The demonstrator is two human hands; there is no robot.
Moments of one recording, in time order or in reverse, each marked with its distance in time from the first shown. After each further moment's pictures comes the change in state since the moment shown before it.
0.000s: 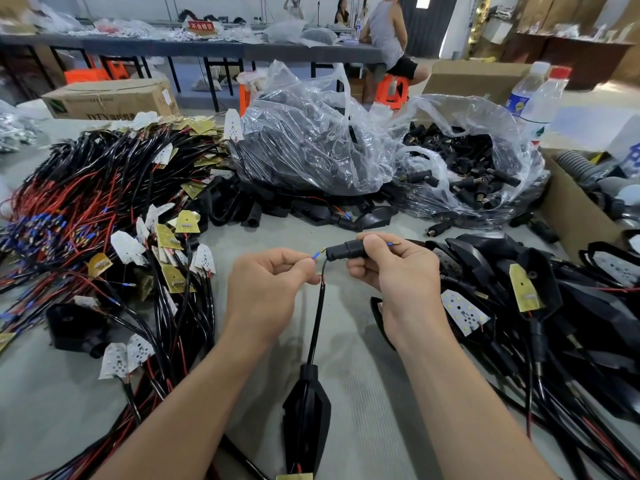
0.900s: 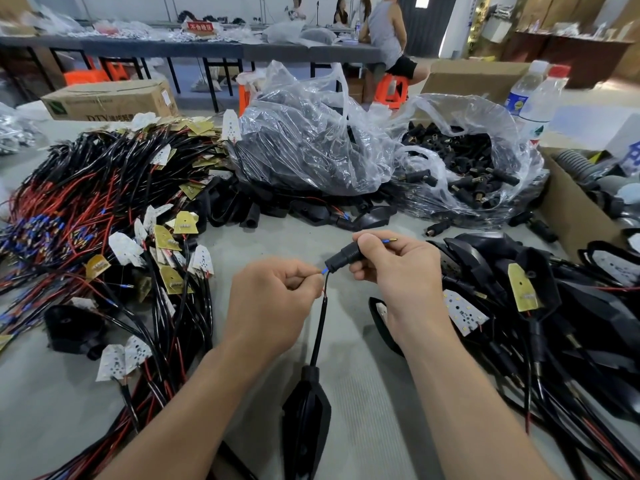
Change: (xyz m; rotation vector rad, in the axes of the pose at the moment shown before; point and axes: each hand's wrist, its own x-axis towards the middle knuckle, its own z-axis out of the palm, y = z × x) left_hand -0.012 0.002 -0.001 0.276 -0.029 0.184; right_hand 0.003 -0.001 -0.004 -0.109 -0.066 -0.098
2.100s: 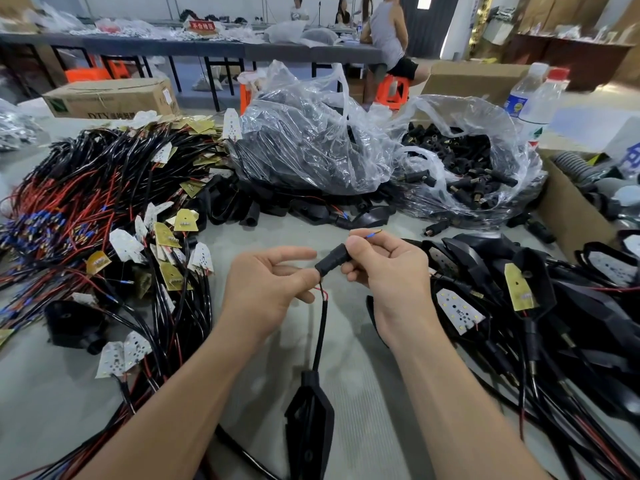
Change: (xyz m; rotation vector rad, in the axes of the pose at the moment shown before) left_hand 0.012 -0.002 -0.006 -0.363 -0.091 -0.259; right_hand -0.005 0.001 0.005 0.123 -0.056 0.060
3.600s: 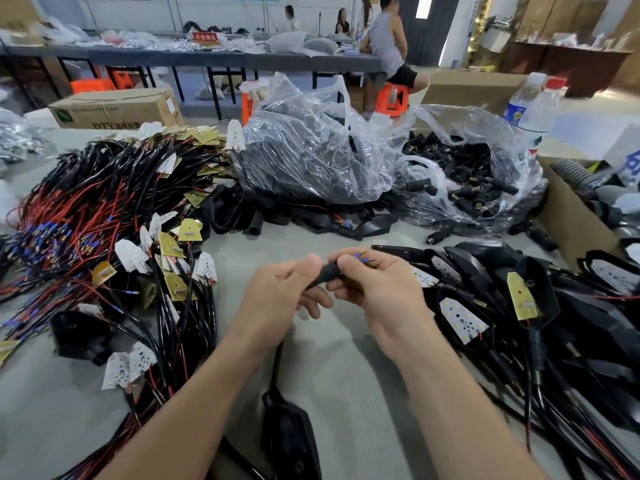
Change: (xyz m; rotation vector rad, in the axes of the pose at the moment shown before) left_hand 0.002 -0.003 0.003 -0.068 -0.179 0.047; right_hand -0.006 -0.002 0.006 -0.044 -0.177 0.133
